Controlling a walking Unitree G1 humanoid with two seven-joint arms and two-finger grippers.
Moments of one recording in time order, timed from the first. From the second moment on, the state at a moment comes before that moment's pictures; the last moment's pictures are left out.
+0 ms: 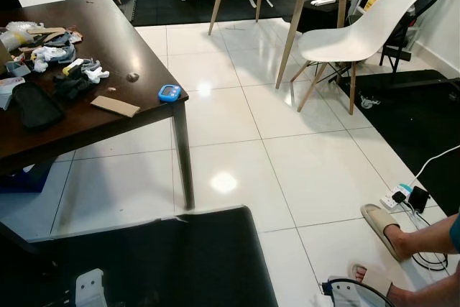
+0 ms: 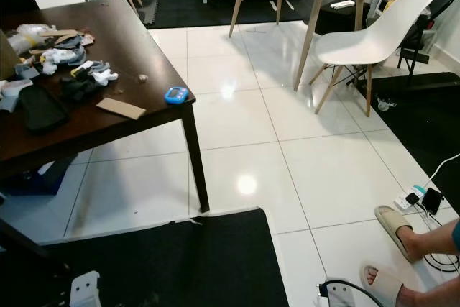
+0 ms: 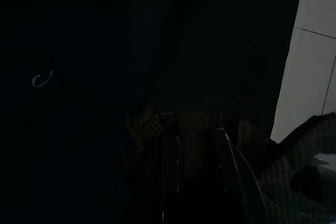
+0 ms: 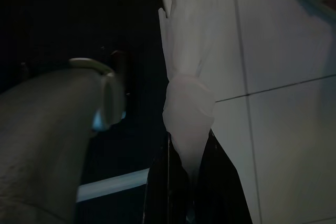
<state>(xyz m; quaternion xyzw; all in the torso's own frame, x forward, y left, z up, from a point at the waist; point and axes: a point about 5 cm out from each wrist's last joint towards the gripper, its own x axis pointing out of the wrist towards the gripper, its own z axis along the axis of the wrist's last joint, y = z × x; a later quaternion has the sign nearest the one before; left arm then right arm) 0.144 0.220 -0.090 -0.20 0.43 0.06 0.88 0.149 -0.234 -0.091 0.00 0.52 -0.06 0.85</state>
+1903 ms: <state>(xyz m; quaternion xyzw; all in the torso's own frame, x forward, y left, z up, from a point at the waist) 0.142 0.212 -0.092 -0.21 0.43 0.04 0.88 0.138 -0.232 -0.095 0.00 0.53 -0.06 0.84</state>
